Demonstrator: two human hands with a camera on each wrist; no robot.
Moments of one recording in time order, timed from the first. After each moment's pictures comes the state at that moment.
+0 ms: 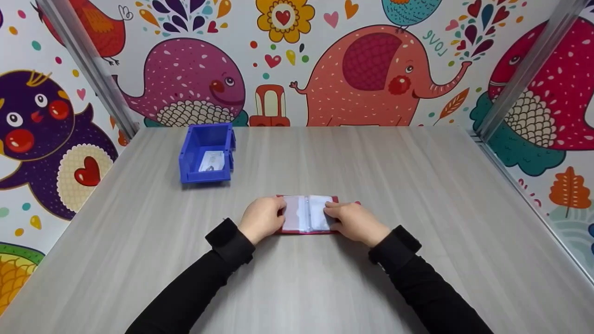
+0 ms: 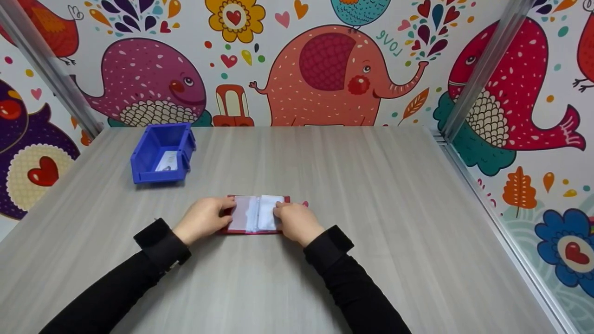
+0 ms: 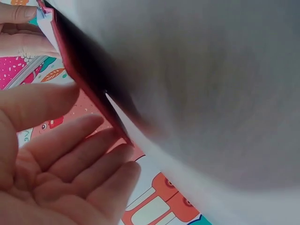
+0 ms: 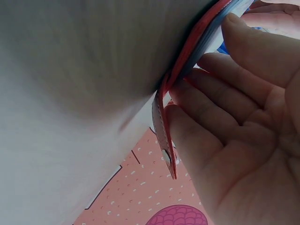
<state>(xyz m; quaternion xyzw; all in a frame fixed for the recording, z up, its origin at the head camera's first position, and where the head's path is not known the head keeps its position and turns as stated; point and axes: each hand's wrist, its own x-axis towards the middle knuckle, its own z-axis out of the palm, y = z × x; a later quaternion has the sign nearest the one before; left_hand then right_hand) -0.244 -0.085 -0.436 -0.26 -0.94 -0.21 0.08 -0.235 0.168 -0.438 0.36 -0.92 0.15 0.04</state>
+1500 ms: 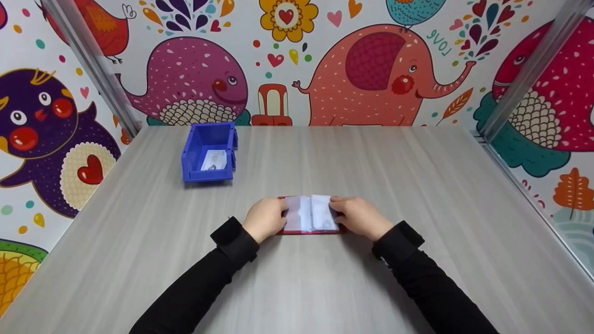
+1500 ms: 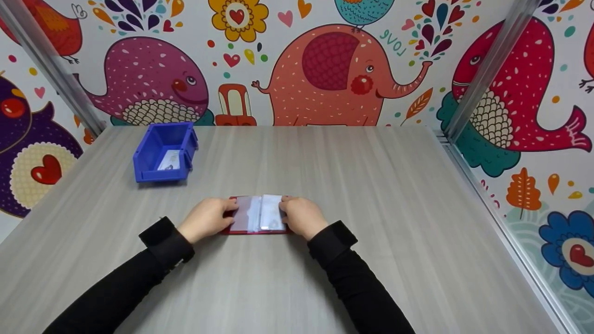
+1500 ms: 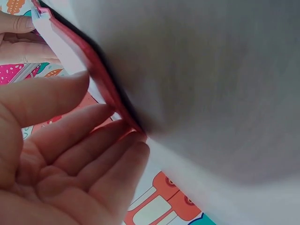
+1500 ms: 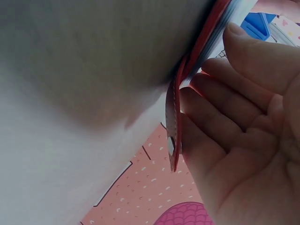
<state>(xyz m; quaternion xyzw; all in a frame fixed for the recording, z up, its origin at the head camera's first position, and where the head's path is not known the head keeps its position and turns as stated) -0.245 -0.081 -0.435 -0.23 -0.95 -0.20 0.04 -0.249 0.173 -0.439 0.34 -0.93 0.15 0.04</state>
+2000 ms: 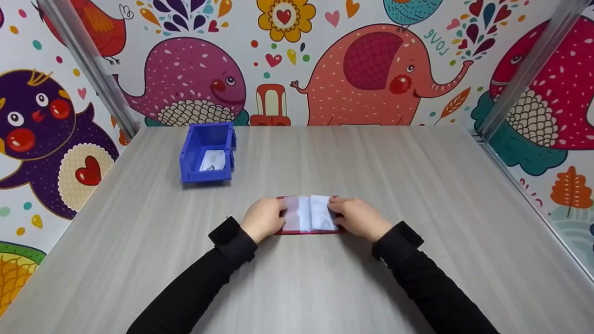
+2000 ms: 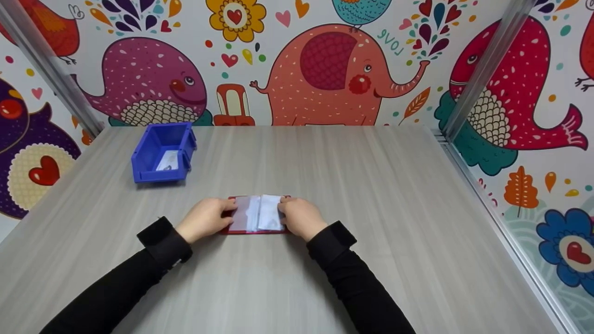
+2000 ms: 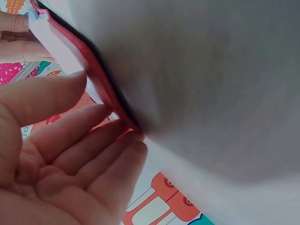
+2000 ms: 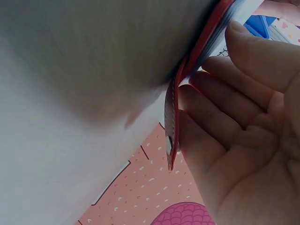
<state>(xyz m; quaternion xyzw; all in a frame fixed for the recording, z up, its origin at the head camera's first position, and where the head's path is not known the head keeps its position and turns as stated) -0.245 -0.082 -0.436 -0.24 -0.95 -0.20 0.04 -0.245 0.173 -0.439 0.35 -0.93 0.14 0.04</state>
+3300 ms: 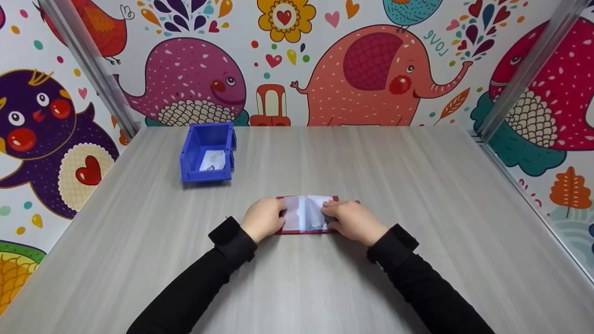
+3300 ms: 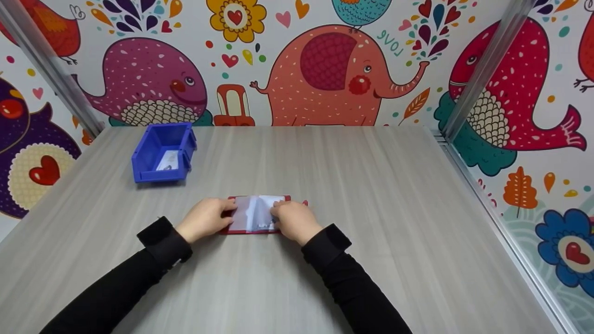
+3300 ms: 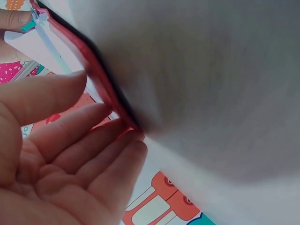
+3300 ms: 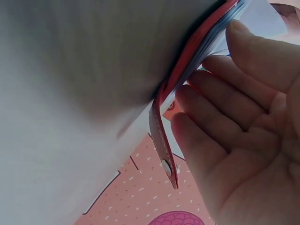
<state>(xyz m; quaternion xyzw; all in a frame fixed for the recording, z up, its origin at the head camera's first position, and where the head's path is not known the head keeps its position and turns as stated) -0.246 -0.083 -0.438 -0.24 -0.95 -0.20 0.05 -0.236 0.162 -0.436 0.36 -0.92 0.15 0.04</state>
